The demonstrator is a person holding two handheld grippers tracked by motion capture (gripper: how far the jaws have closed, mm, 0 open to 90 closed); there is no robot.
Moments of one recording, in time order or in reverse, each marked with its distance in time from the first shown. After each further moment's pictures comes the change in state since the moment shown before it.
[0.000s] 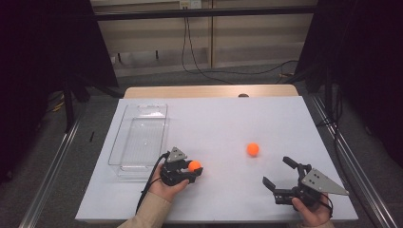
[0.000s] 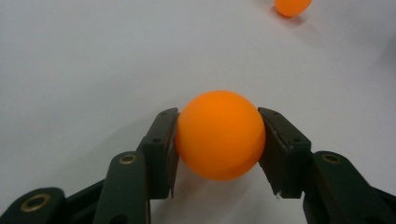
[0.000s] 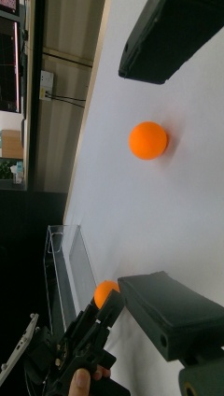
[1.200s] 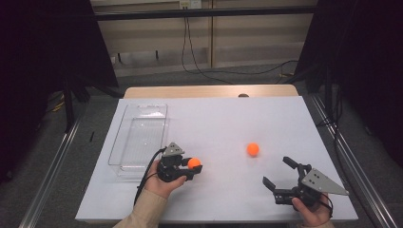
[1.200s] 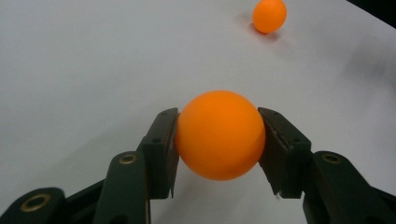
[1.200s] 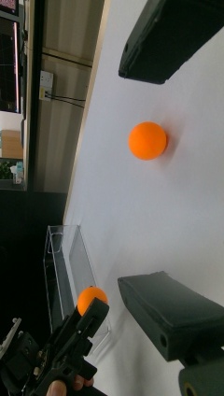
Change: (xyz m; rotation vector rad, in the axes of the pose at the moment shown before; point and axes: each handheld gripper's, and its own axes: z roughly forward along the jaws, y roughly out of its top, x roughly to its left) left arm 0.001 0.017 -0.017 0.000 -0.065 -0.009; right arm 0.000 0.000 0.000 0.000 -0.002 0.003
